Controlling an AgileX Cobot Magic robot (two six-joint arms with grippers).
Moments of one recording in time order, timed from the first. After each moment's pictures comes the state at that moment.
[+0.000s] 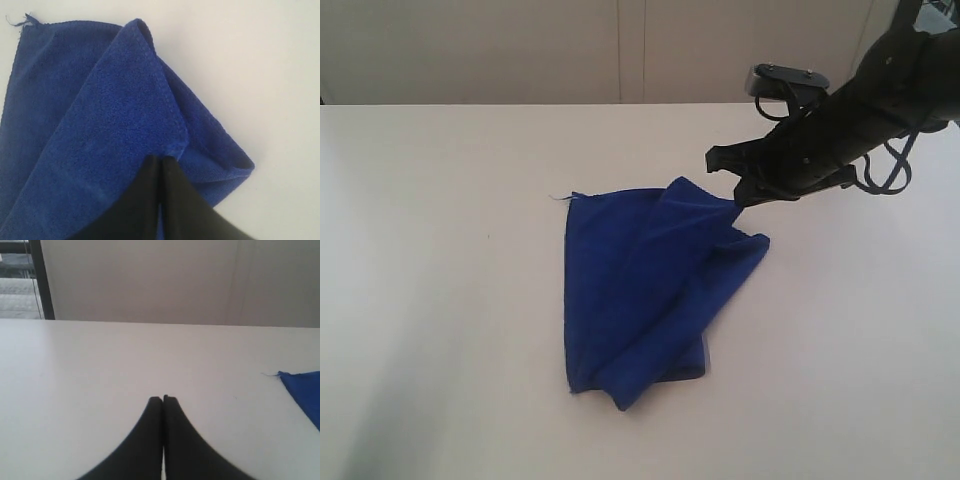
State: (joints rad) left arm 0.00 0.00 0.02 -0.20 0.14 0.14; right arm 0.23 1.84 -1.23 0.52 0.57 -0.28
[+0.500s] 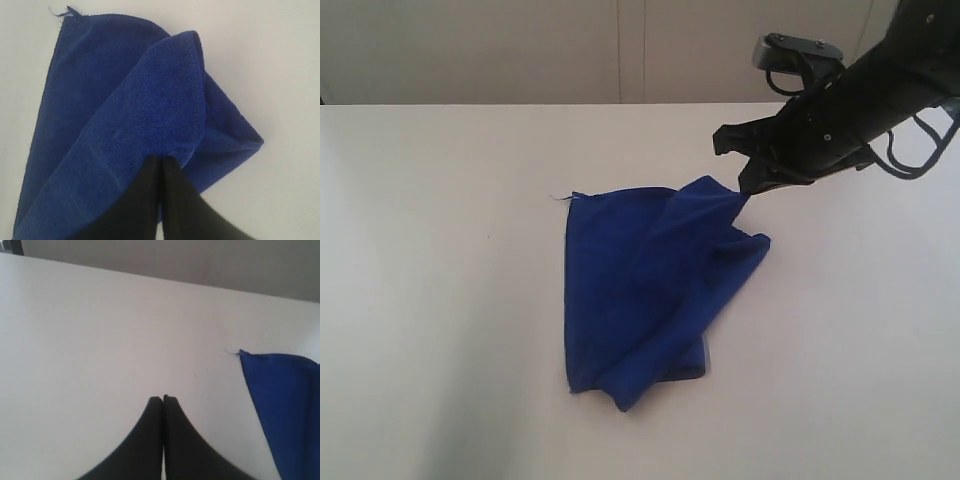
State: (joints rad) left arm 0.00 0.47 -0.54 -0.21 0.60 0.00; right arm 0.23 1.72 -1.23 0.49 0.70 -0.27
